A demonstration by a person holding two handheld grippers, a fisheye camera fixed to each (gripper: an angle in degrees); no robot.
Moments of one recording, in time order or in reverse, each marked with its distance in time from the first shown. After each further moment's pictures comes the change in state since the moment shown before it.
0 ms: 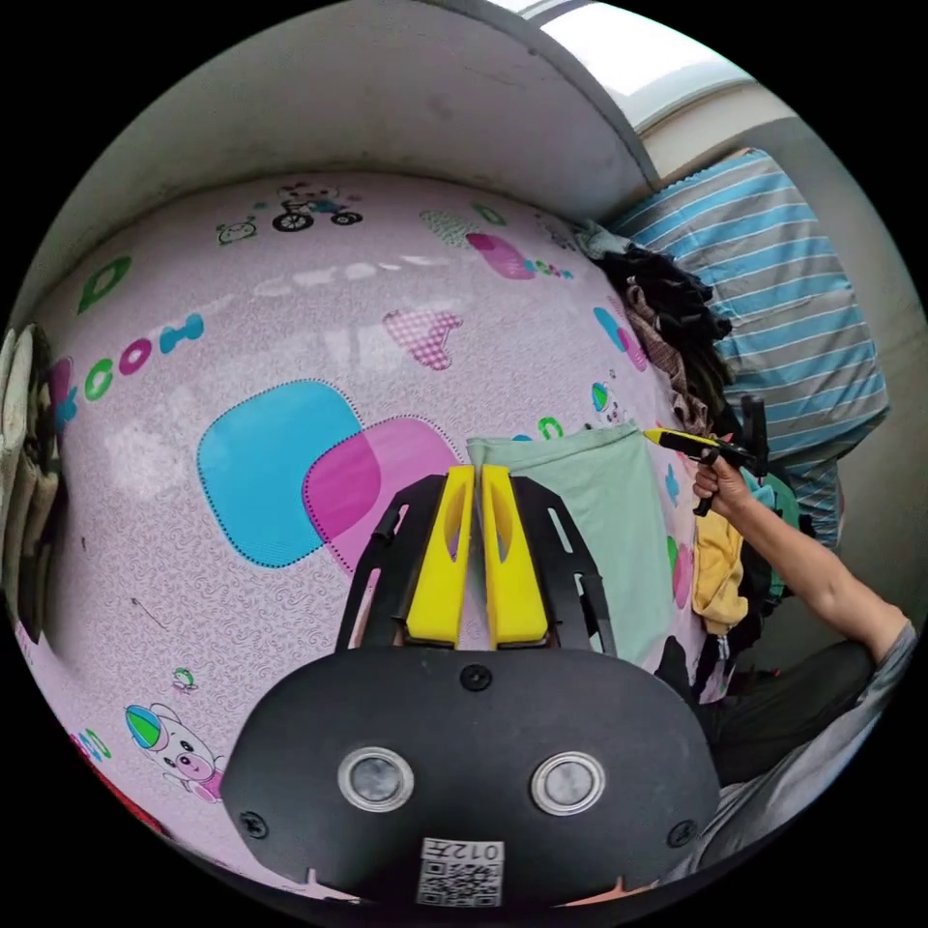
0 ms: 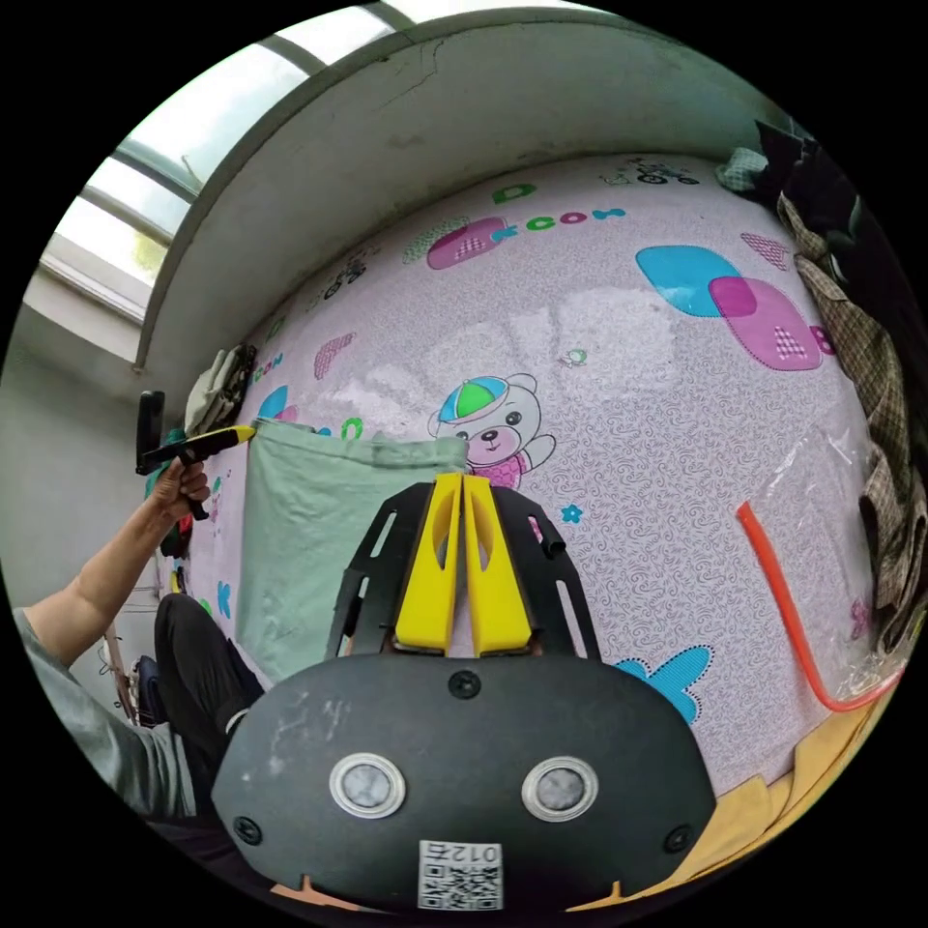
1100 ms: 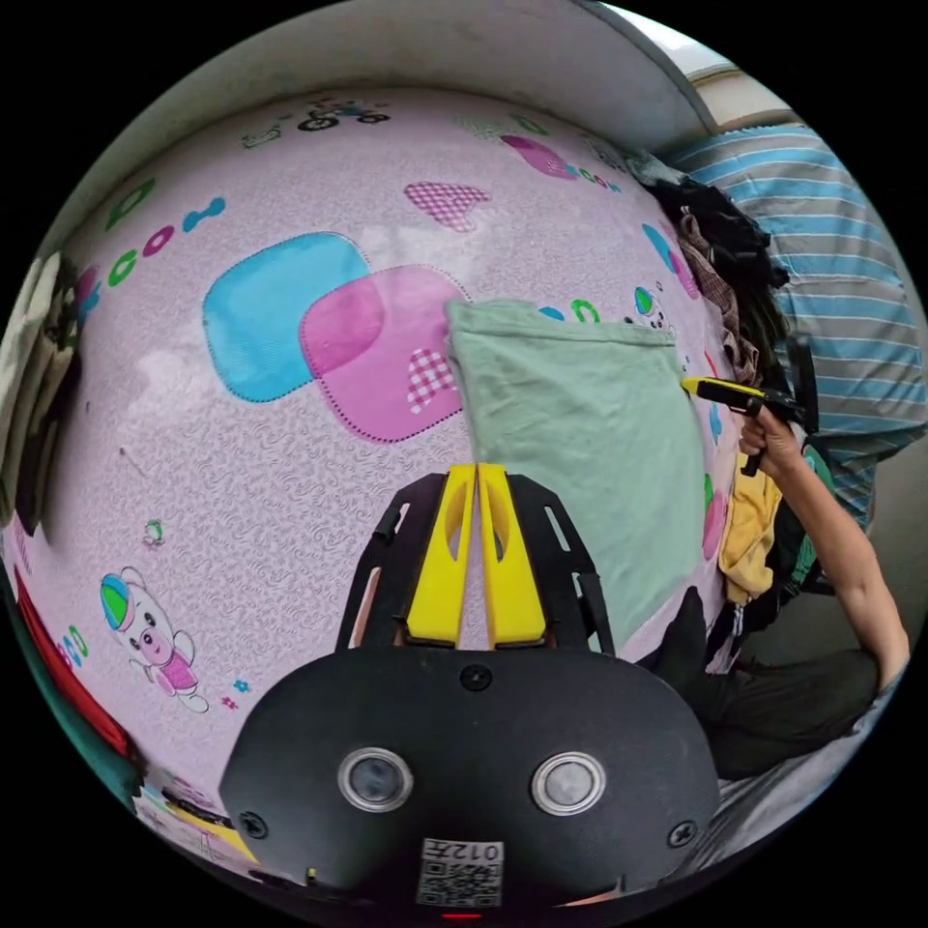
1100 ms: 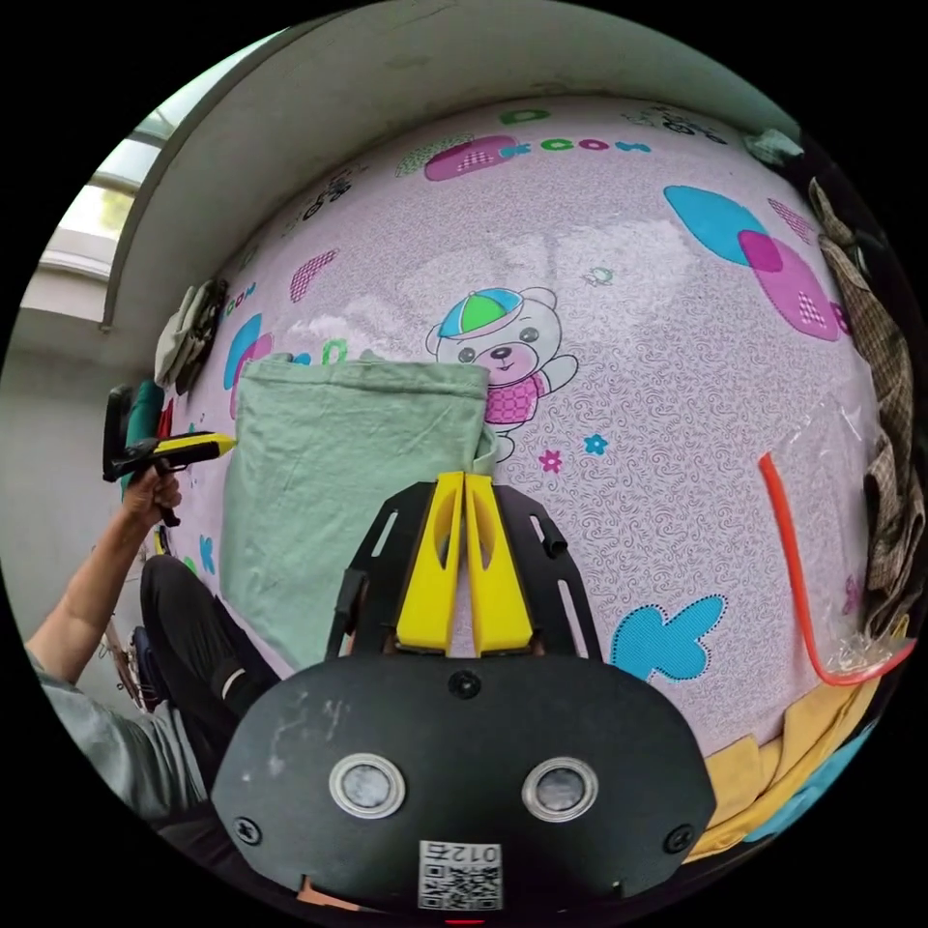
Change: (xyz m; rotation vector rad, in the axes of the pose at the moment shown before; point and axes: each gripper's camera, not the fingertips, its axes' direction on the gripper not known) left arm -0.014 0.070 0.049 -0.174 -0.113 -0.064; right arm -0.012 0.055 0.040 -0.196 0.047 -0.017
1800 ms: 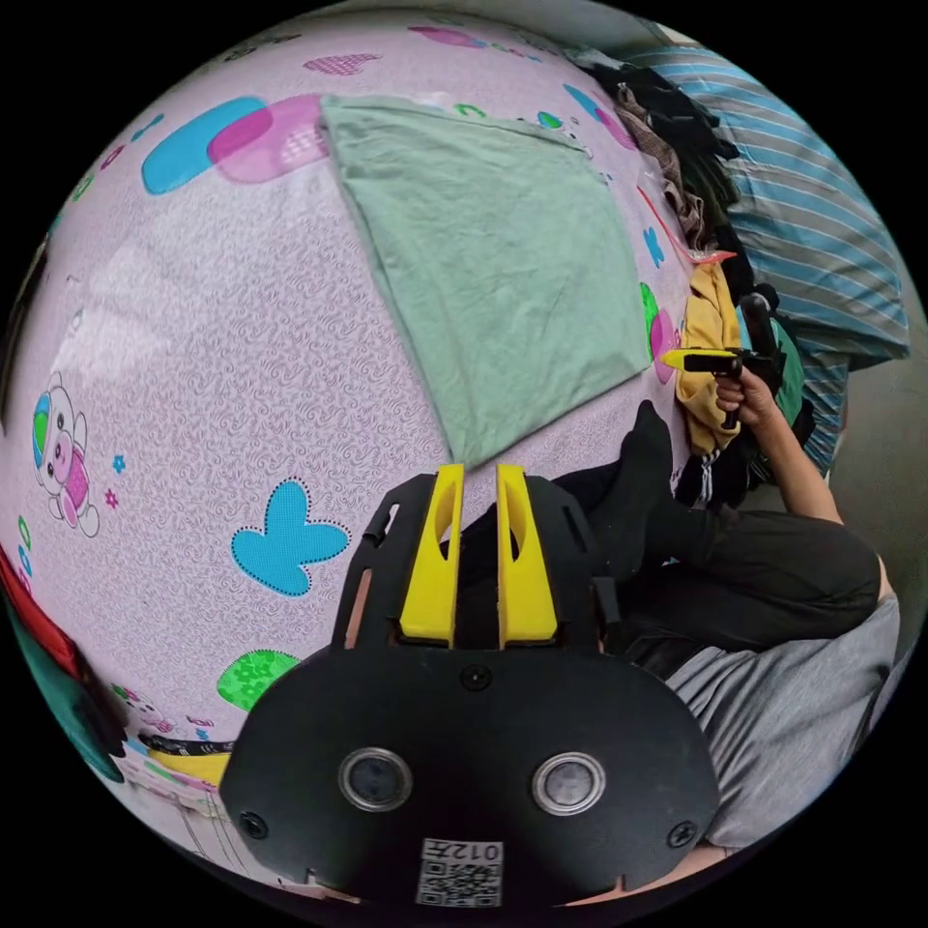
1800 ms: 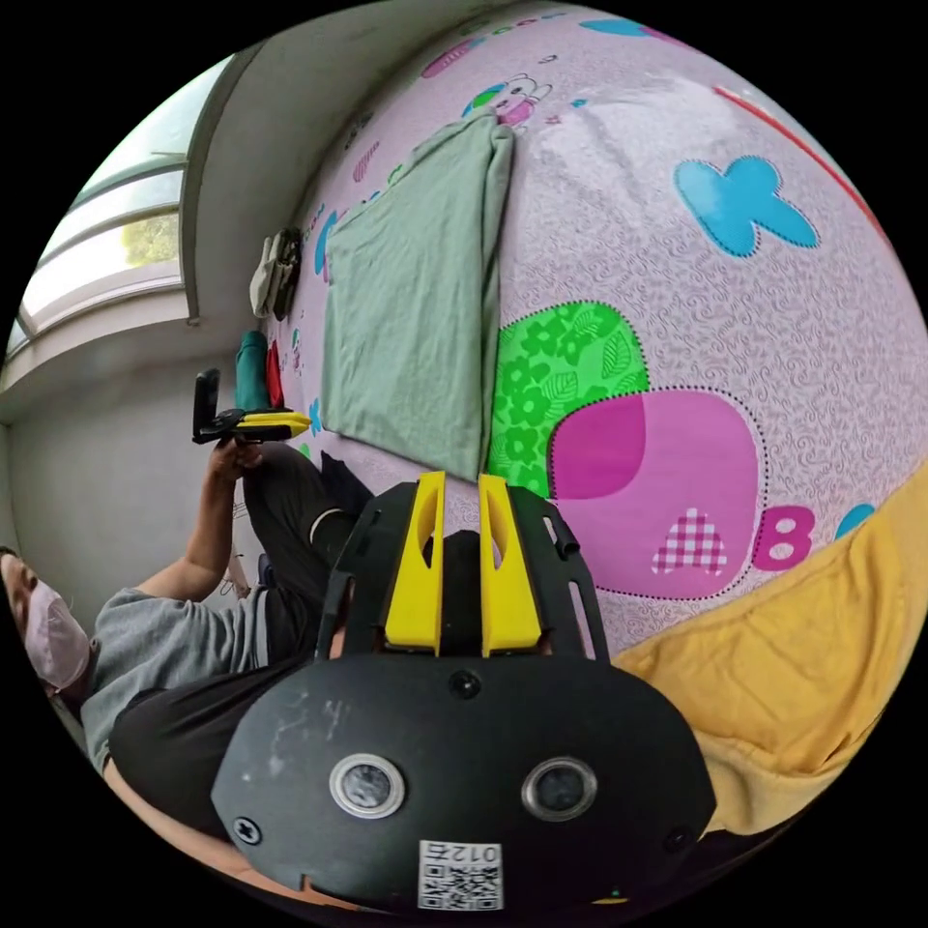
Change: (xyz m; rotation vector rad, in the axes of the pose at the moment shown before) left arm 0.021 0.092 0.040 -0.330 0.141 0.073; right arm 0.035 0.190 0.022 -0.223 -0.431 0.133
